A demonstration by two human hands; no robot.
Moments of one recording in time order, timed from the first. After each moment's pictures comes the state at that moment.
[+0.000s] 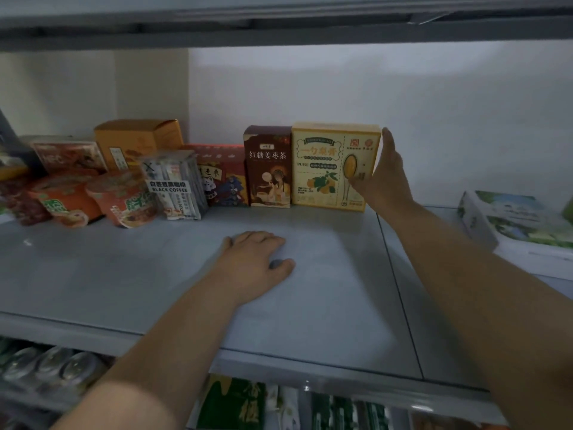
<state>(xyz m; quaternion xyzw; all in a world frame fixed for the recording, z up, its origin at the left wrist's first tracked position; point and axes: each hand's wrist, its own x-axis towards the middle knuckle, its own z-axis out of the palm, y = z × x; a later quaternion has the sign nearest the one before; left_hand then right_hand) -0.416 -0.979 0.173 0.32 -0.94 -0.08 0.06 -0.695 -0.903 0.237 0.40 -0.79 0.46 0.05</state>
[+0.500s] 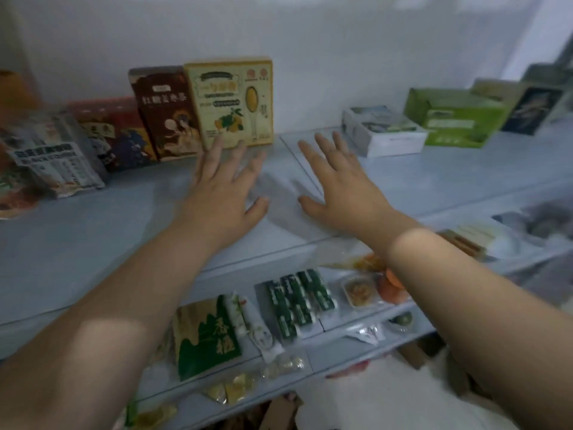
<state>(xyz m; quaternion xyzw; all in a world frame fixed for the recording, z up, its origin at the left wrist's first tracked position) -0.410 -0.926 0.189 0.07 -0.97 0.00 0.22 -0.537 -0.727 0.198 0.46 -0.86 0.18 0.13</state>
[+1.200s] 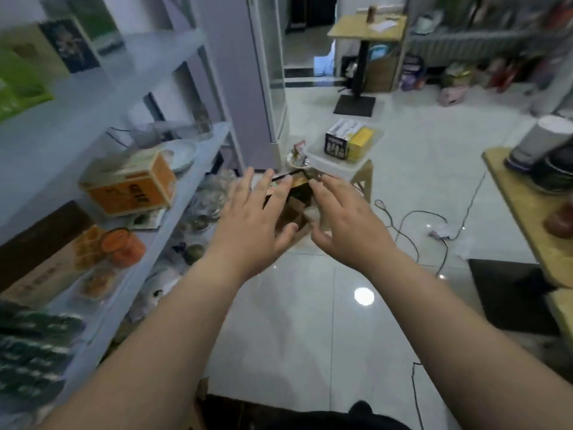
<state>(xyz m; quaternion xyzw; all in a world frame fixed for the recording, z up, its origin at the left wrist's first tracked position) -0.336 -0.400 0.097 -0.45 -0.89 -0.06 0.07 -0.237 -0.221 0.059 -0.07 -0.96 0.15 0.23</state>
